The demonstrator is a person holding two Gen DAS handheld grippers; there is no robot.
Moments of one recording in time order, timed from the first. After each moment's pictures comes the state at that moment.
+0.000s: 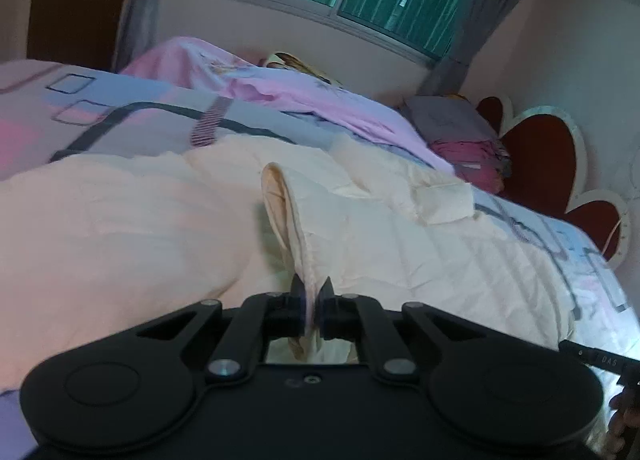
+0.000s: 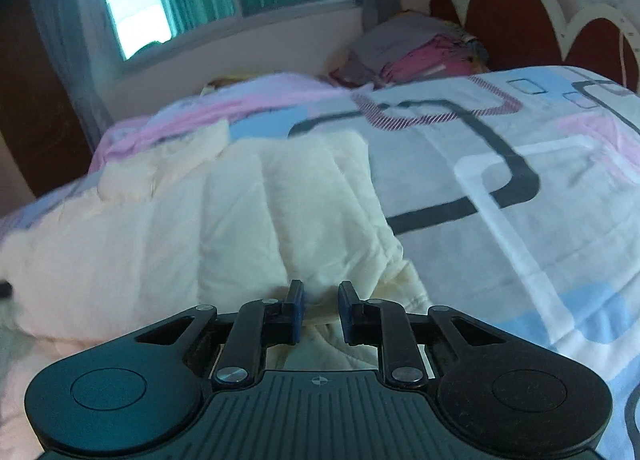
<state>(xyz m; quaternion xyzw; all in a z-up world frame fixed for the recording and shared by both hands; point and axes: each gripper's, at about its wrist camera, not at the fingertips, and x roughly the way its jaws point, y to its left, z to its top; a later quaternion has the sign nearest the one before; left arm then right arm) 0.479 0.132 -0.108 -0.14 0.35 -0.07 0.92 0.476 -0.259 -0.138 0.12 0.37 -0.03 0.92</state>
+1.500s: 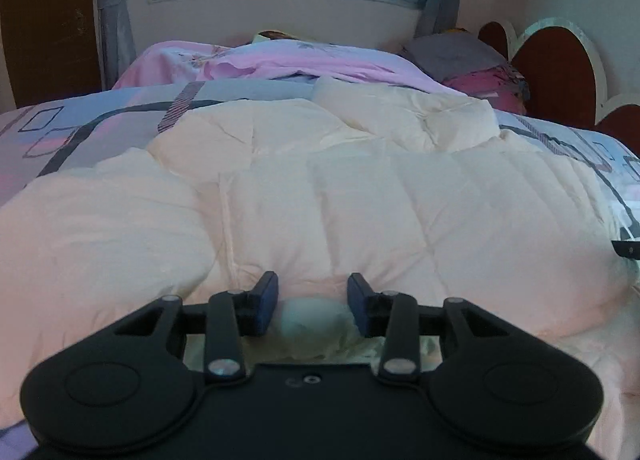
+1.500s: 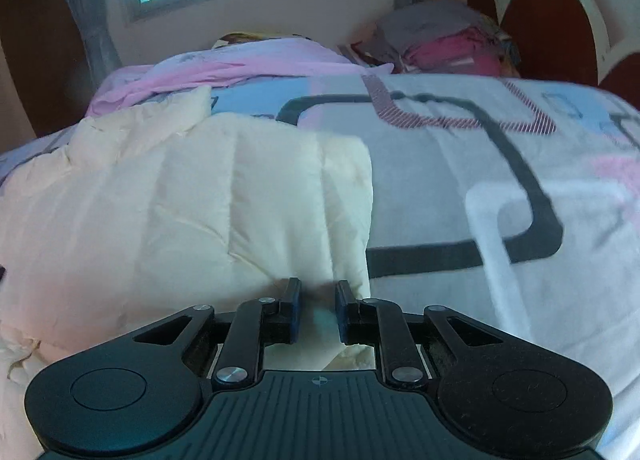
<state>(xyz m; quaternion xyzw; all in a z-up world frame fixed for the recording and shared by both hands) 0.505 0.082 -0.137 -0.01 0.38 -0.05 0.92 0.520 -0.288 -0.141 0.06 0.41 0.00 0.91</state>
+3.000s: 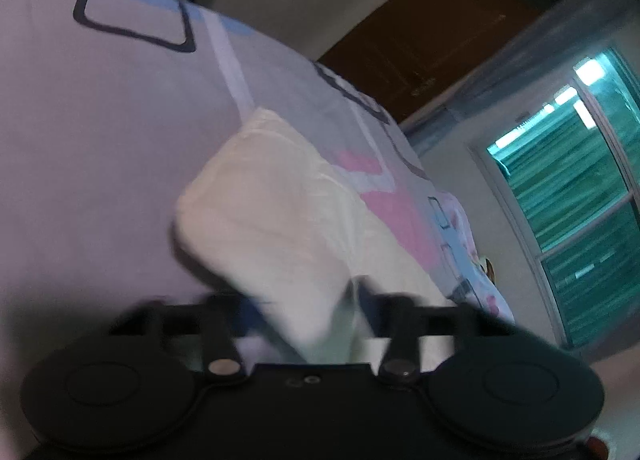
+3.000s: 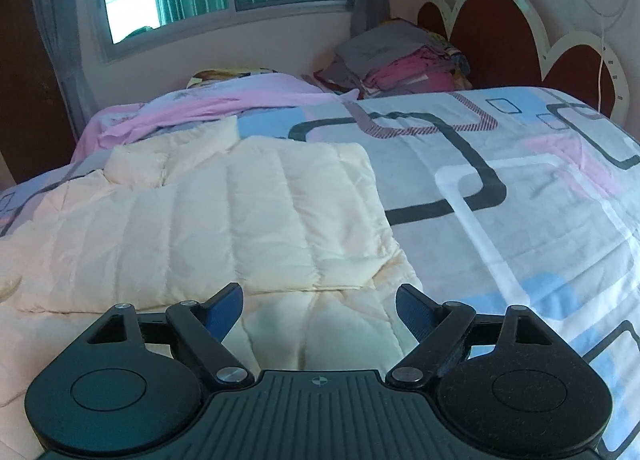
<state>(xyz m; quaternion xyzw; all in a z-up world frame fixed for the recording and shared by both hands) 0.294 0.407 -0.146 -0.47 0.19 0.26 0.82 0.424 -0.222 -0.092 0.08 0.36 -0.07 0.93</state>
